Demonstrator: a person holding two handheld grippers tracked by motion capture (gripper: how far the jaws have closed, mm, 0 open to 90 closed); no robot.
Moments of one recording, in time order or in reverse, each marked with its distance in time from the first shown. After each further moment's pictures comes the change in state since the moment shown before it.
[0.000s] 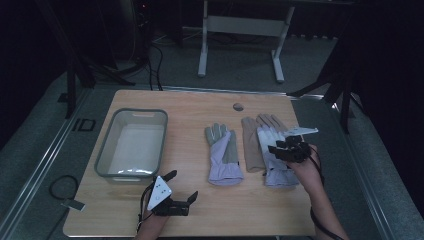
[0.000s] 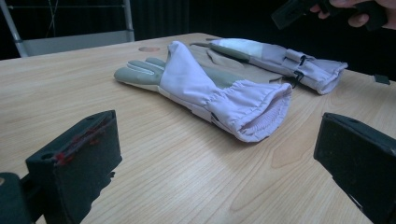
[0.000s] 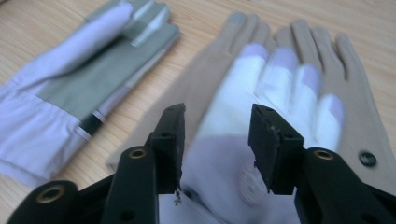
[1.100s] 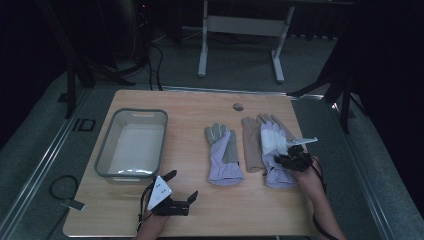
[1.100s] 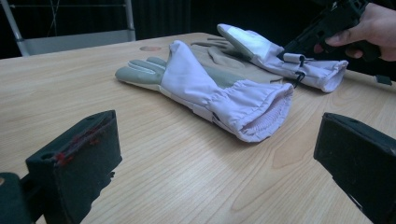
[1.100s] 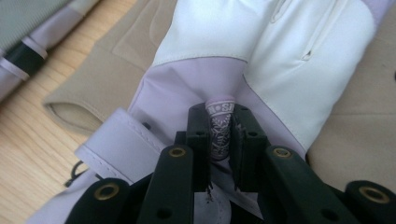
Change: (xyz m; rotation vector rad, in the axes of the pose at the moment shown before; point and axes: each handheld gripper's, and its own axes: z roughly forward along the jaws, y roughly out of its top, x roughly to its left) left arm 0.000 0.000 0.000 0.002 0.005 -0.005; right arm -0.024 -0.045 0.028 0.115 0.021 0.073
